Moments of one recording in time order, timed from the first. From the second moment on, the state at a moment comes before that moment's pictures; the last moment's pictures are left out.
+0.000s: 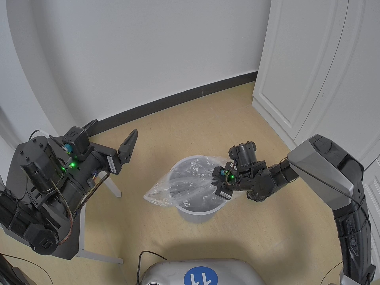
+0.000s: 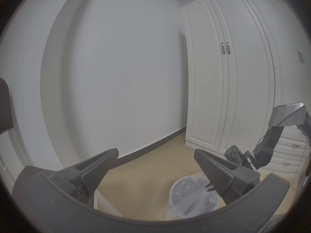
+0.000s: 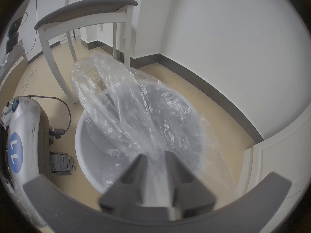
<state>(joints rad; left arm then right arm) -0.47 1.70 -0.41 -1.46 0.18 0.14 0.48 2.50 -1.49 -0.37 0.10 -0.80</state>
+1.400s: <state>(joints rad) -0.46 1.70 -0.40 -1.46 0.18 0.14 0.56 2.47 -1.48 -0.38 0.05 -0.72</state>
